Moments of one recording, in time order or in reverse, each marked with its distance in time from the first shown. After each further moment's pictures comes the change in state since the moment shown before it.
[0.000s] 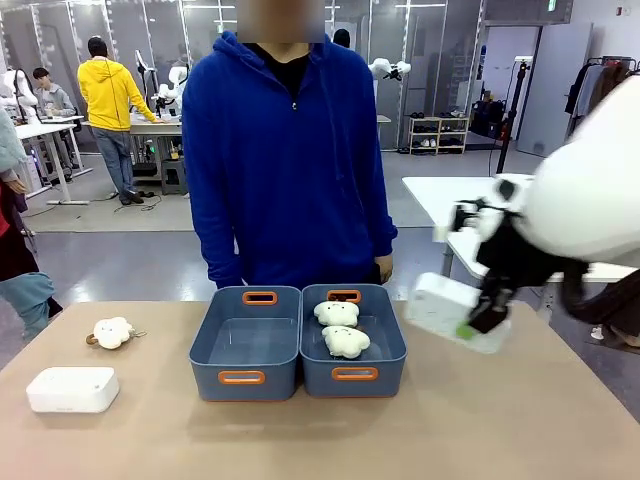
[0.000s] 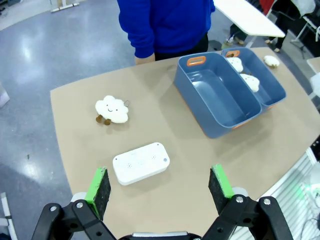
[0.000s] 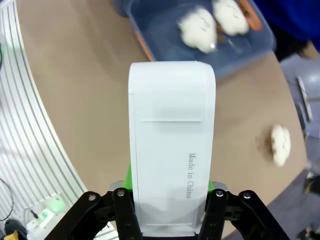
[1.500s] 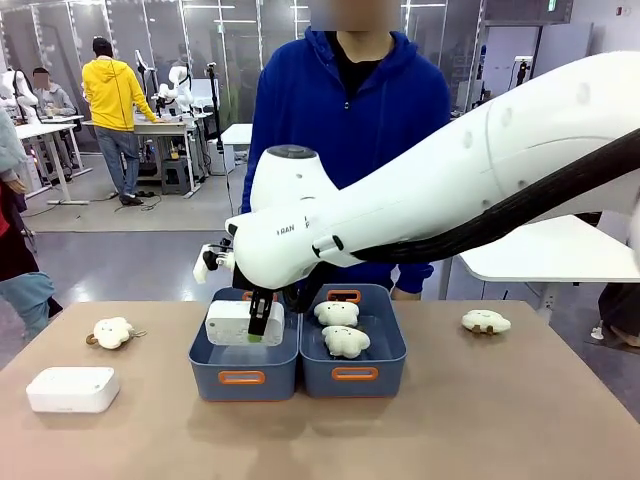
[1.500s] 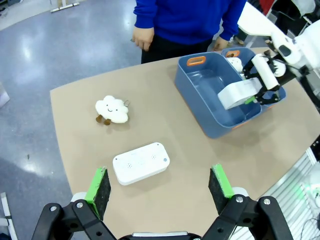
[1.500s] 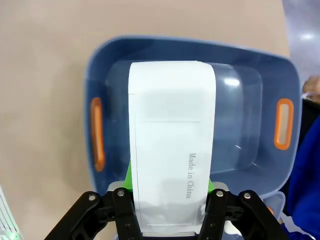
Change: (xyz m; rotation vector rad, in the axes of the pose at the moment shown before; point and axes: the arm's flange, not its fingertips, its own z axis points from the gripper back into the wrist) left arm 0.000 0.000 0.000 0.000 0.000 0.000; right arm 0.289 0.025 -0.223 0.113 0.074 0.422
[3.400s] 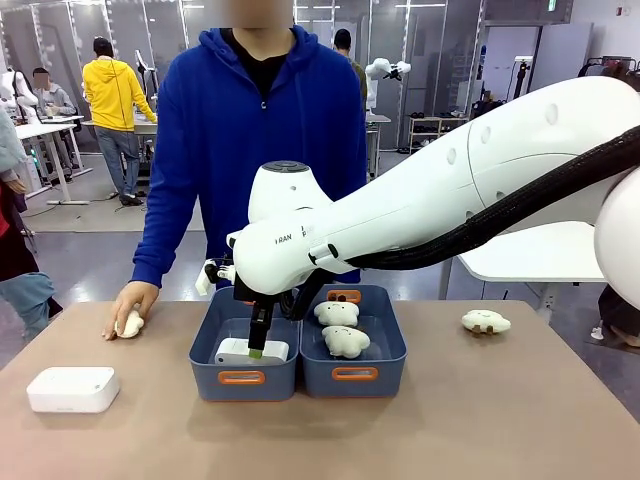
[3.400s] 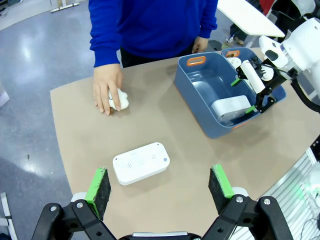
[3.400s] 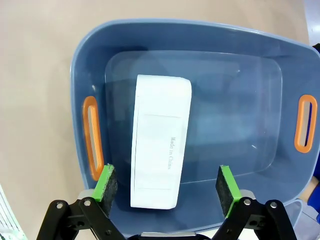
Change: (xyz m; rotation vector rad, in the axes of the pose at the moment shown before) left arm 0.000 0.000 0.000 0.000 0.000 0.000; right arm -0.002 -0.003 -0.023 0.058 0.038 -0.030
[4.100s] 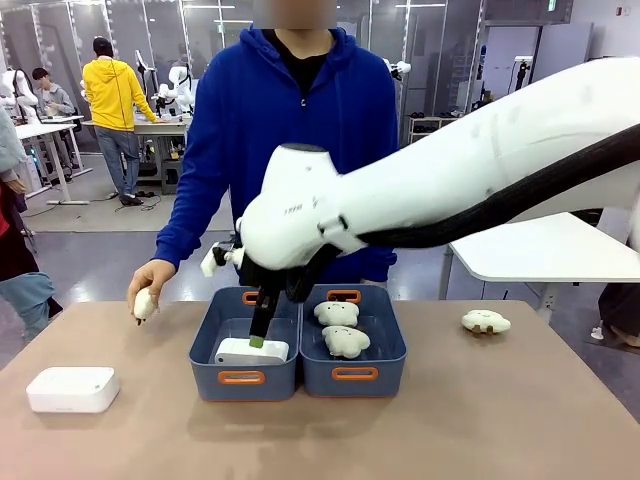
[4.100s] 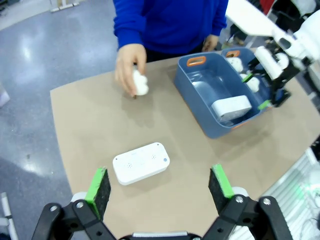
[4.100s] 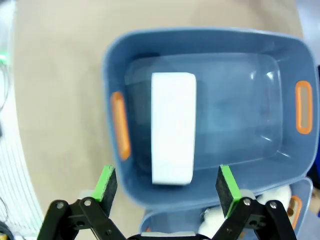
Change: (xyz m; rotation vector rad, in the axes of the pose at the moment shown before) left arm 0.000 0.000 0.000 0.000 0.000 0.000; right arm -0.027 0.001 0.056 0.094 -0.096 -0.103
